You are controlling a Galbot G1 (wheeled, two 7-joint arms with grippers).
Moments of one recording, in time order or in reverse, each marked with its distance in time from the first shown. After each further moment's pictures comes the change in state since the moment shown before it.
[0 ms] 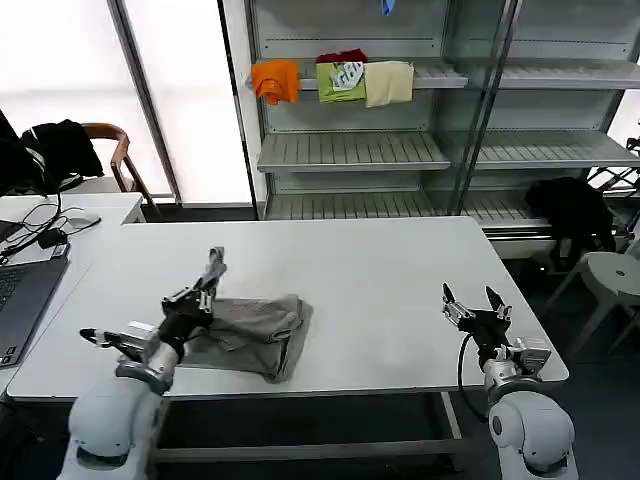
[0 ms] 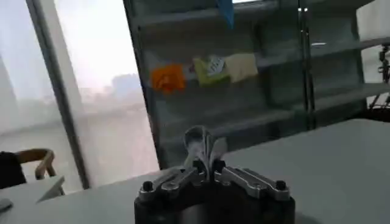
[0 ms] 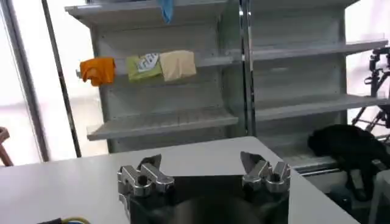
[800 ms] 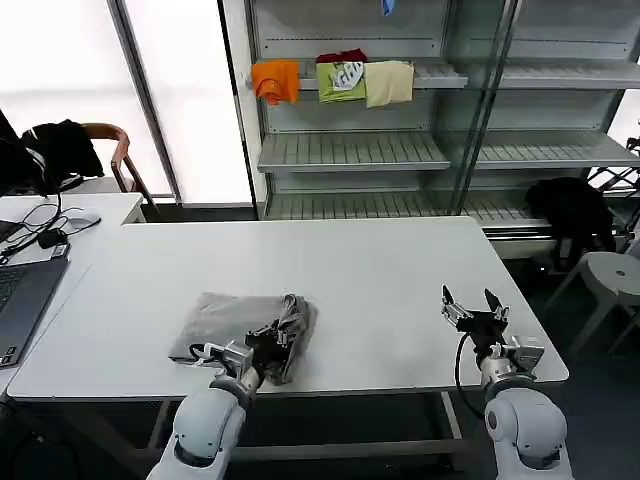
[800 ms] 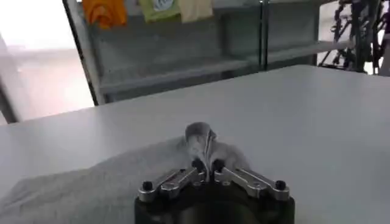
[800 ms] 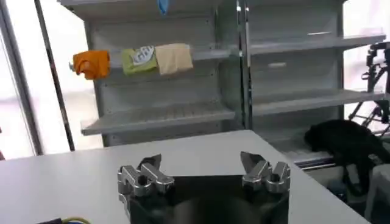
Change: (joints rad) left arm -0.020 -0.076 0.257 0.201 0.070 0.013 -0.059; right arm 0.030 0.010 -0.007 -0.071 -0.017 0.020 -0.003
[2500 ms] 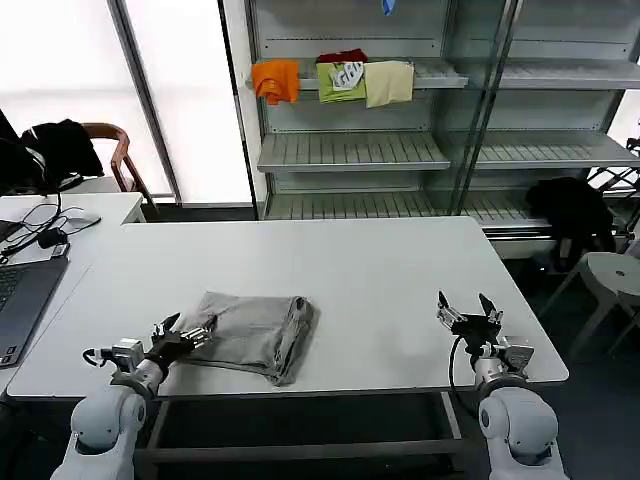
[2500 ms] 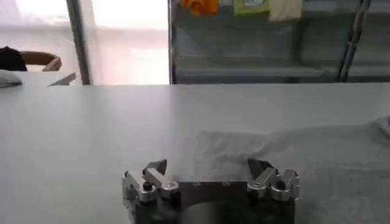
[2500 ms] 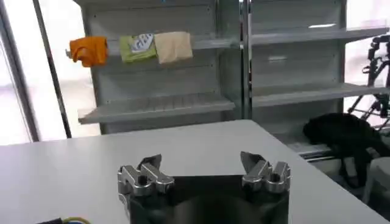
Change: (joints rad) left arm -0.004 0.139 -0.396 0.174 -0.272 -0.076 0.123; right arm 0.010 0.008 -0.011 -0.039 -0.031 -0.001 -0.004
